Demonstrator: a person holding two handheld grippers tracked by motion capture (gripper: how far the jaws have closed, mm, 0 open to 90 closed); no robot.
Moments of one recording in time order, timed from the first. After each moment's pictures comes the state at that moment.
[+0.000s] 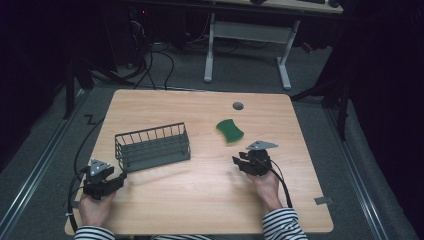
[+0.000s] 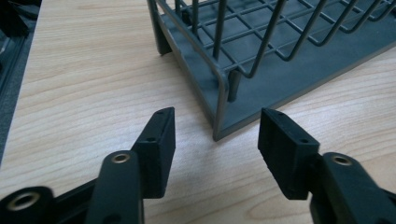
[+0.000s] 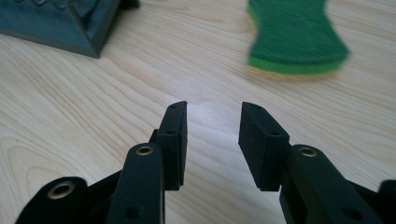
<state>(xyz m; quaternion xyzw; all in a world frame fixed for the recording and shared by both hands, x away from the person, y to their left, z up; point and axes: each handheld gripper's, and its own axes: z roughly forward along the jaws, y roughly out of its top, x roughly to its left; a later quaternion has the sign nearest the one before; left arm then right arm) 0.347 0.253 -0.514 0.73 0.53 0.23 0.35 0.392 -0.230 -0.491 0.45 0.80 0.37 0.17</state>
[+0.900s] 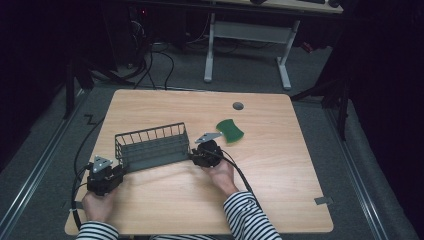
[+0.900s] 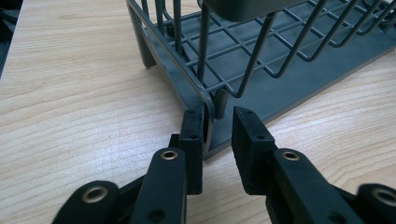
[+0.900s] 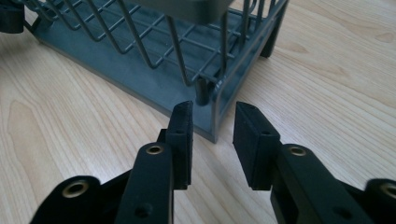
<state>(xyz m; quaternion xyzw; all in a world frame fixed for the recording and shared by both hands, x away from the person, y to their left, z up) 0.356 0.249 -0.516 0.74 0.52 0.22 0.37 0.435 -0.094 -0.500 0.36 0.84 0.38 0.11</state>
